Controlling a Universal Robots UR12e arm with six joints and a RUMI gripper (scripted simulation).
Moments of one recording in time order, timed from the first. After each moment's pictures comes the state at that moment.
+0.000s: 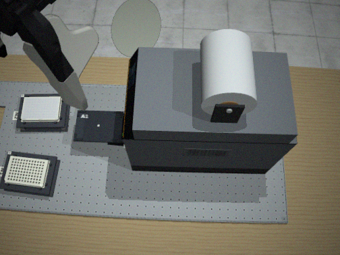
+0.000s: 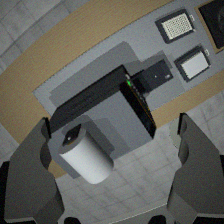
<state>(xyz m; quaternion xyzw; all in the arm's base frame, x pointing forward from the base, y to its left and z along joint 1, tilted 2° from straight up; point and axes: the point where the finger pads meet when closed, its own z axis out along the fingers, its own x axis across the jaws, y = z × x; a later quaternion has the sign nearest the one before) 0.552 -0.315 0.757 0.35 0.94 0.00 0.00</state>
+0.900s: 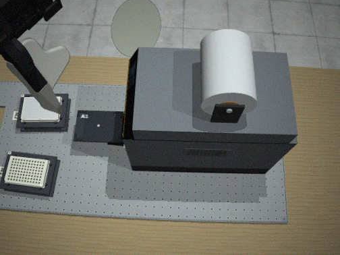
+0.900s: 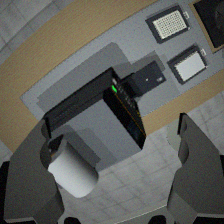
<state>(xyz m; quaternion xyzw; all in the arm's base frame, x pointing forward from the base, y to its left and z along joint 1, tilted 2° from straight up) 0.513 -0.283 0.696 0.35 0.94 0.00 0.00</state>
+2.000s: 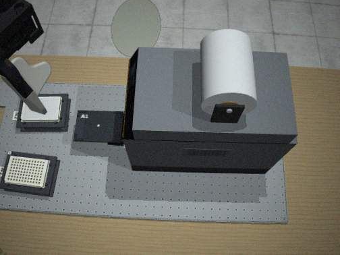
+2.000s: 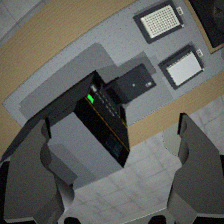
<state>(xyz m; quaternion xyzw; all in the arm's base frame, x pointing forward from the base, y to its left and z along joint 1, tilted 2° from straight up) 0.468 -0.235 0.607 0.35 0.94 0.01 0.00</state>
